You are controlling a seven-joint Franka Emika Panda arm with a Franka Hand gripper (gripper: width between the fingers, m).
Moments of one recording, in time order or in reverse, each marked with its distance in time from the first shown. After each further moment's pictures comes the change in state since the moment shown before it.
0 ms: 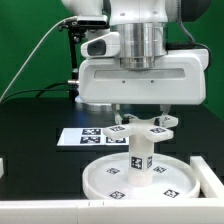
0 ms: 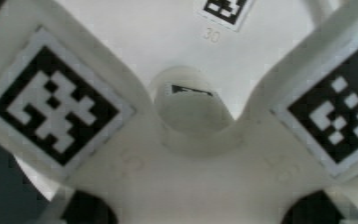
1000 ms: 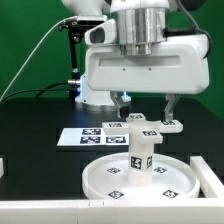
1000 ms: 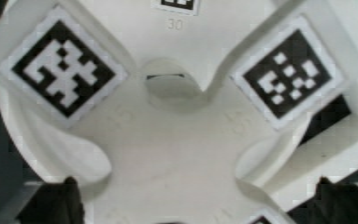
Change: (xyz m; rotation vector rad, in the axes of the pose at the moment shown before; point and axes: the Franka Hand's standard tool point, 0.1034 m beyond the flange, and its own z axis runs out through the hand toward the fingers) arm 0.006 -0.009 -0.031 0.031 0.030 0.031
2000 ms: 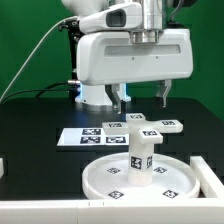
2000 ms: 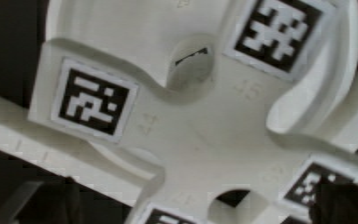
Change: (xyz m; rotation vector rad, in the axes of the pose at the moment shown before) arm -0.011 0.010 0.005 -0.047 0.045 -1.127
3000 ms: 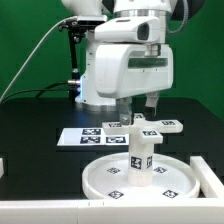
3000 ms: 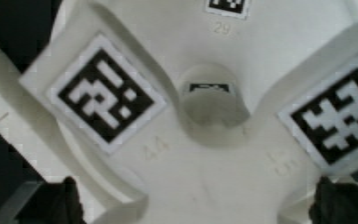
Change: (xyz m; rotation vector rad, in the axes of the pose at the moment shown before) arm -0.001 0.010 0.012 -0.013 -0.050 -0.276
